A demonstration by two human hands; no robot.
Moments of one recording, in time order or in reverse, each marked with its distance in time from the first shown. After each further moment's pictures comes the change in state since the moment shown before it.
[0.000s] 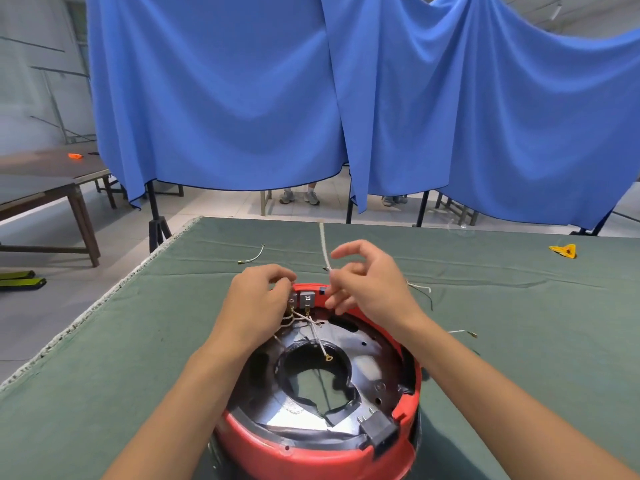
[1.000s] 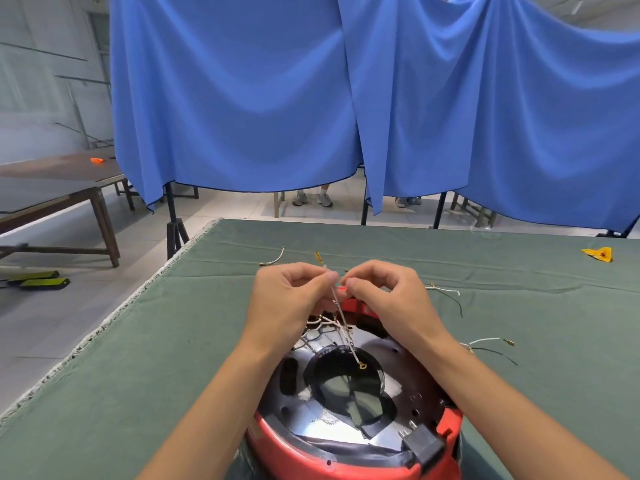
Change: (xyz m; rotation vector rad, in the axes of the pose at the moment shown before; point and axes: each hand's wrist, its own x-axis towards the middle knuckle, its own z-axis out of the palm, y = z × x) left_hand -0.014 0.017 -0.010 -0.725 -0.067 -0.064; right_hand -0.005 0.010 0.016 -0.121 0.064 -0.173
